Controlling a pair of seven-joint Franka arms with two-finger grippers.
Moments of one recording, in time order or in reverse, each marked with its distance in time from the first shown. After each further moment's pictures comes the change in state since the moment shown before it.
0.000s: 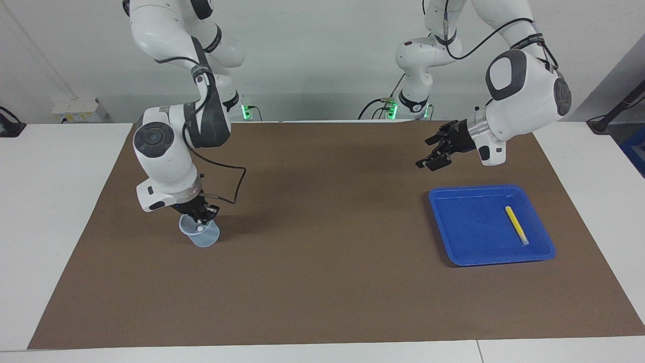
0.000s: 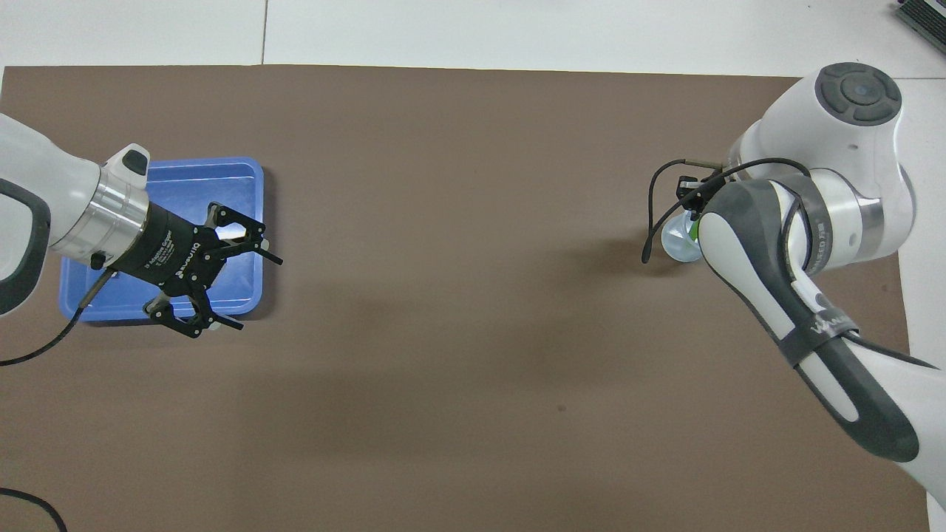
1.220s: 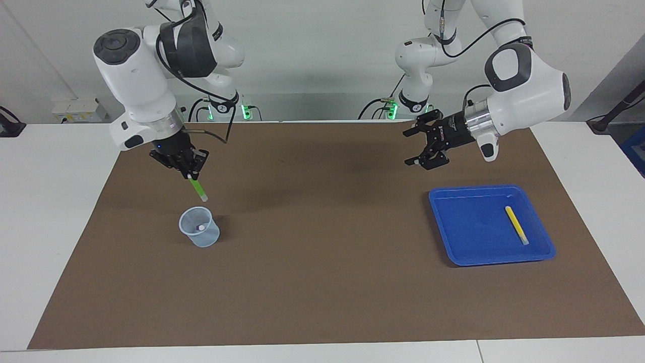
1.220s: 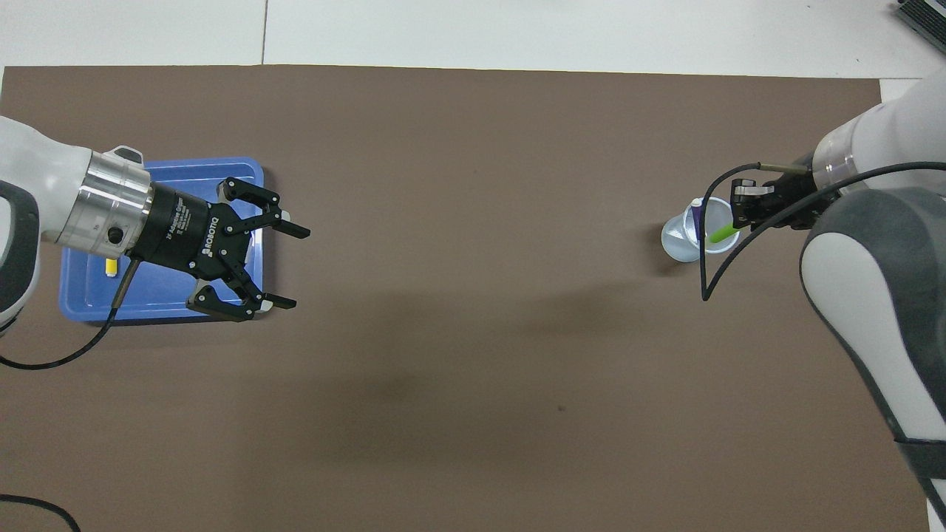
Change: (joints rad) left arm -0.014 -0.016 -0.014 0.000 -0.262 0.074 -0.437; right arm -0.020 -0.251 0.002 0.034 0.188 -0.193 -0.174
